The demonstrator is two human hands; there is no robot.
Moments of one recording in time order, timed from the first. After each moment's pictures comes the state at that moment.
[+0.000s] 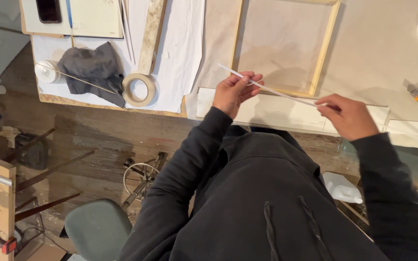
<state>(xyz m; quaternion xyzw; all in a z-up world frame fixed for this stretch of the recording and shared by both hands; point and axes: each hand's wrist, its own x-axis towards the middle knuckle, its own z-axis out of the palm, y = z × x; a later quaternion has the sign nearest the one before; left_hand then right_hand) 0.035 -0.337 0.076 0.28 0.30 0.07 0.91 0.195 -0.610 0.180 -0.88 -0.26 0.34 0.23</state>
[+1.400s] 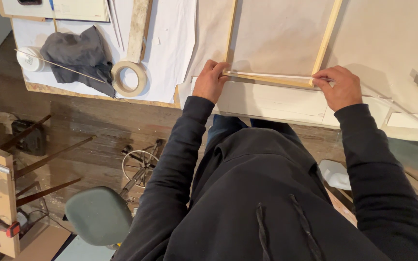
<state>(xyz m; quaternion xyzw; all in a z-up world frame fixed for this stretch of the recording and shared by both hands) 0.010 -0.302 0.026 0.87 0.26 0.03 0.43 0.232 -0.613 0.082 -0.86 -0.35 0.21 0.31</state>
